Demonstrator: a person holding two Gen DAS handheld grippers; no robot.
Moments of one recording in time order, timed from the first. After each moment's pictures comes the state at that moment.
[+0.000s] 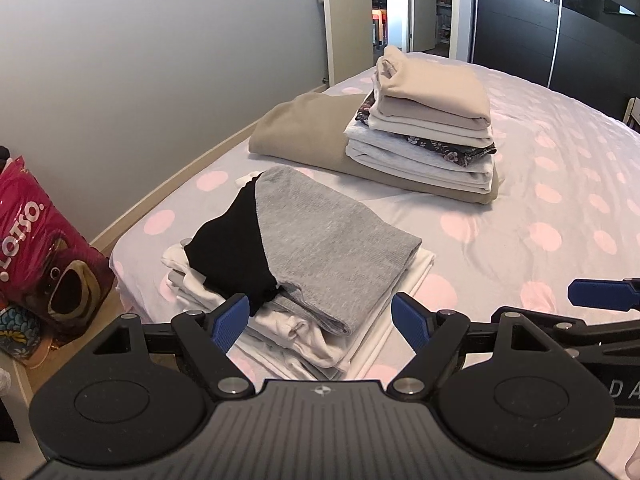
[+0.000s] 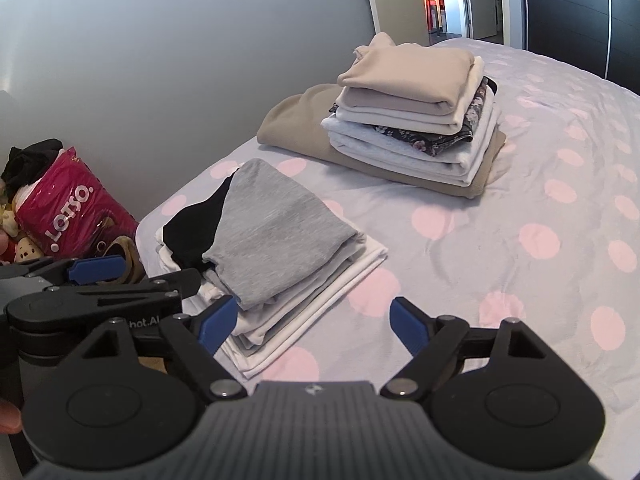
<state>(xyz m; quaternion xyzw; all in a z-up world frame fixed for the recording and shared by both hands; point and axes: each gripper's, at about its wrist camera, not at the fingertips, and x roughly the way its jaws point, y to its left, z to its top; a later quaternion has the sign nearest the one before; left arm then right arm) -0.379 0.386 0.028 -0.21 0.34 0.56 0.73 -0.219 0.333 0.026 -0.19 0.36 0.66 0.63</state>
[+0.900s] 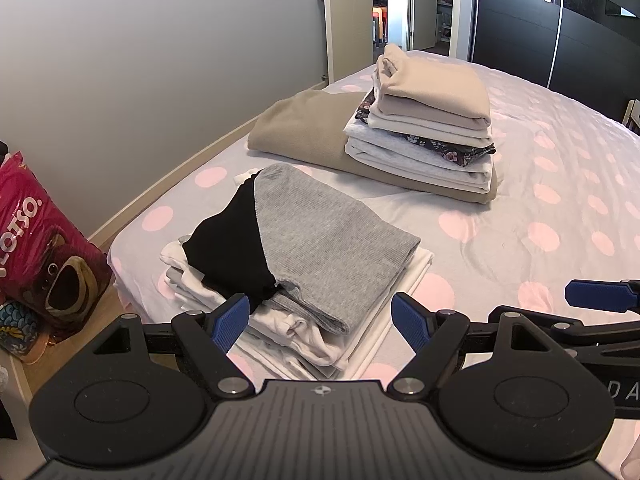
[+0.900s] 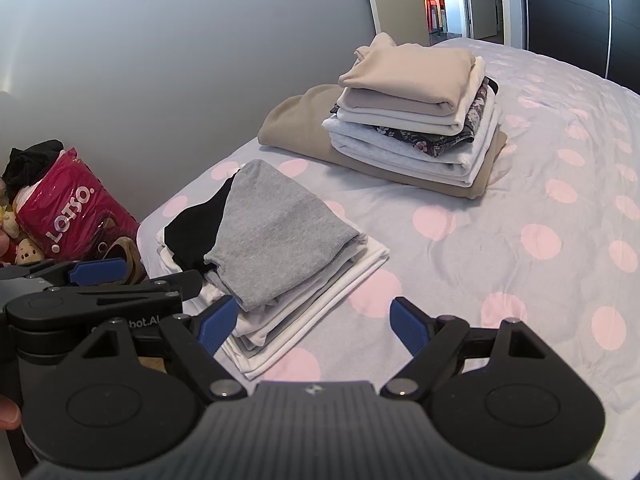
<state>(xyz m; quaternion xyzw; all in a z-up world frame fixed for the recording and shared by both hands) -0.379 0.387 0.029 -0.21 0.34 0.56 0.73 -0.219 0.333 0.028 -0.19 0.36 0.66 0.63</state>
